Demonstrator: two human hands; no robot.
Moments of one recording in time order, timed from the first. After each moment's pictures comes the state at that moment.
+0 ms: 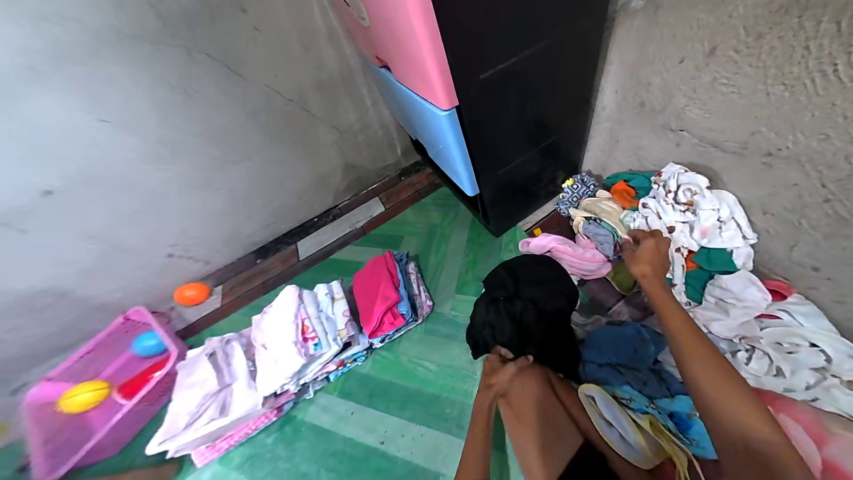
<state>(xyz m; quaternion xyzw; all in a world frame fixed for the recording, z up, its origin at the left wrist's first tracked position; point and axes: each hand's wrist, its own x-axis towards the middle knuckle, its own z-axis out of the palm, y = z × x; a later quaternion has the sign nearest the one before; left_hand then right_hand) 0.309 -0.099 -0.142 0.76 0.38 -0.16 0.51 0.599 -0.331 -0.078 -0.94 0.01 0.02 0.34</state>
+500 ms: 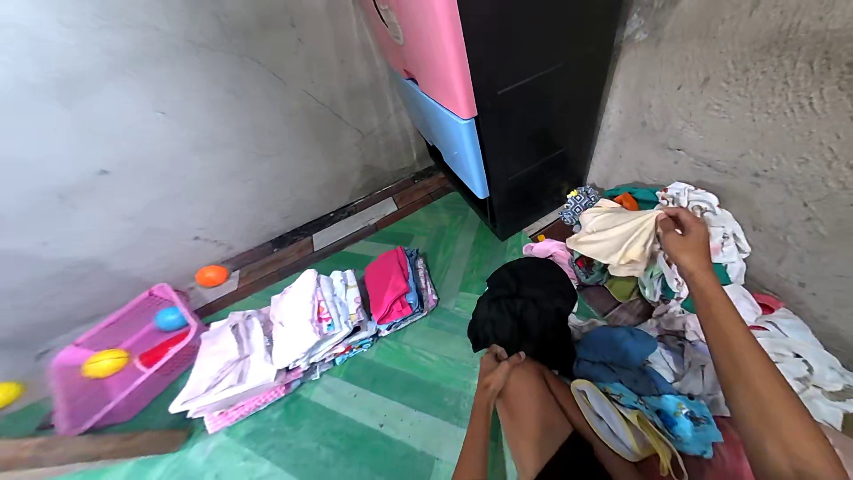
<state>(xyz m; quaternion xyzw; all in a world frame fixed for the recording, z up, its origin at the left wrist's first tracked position) 0.291 -0.107 -0.150 0.75 0.37 -0.05 0.54 0.600 -0.373 -0.010 -0.82 -0.09 -0.08 0.56</state>
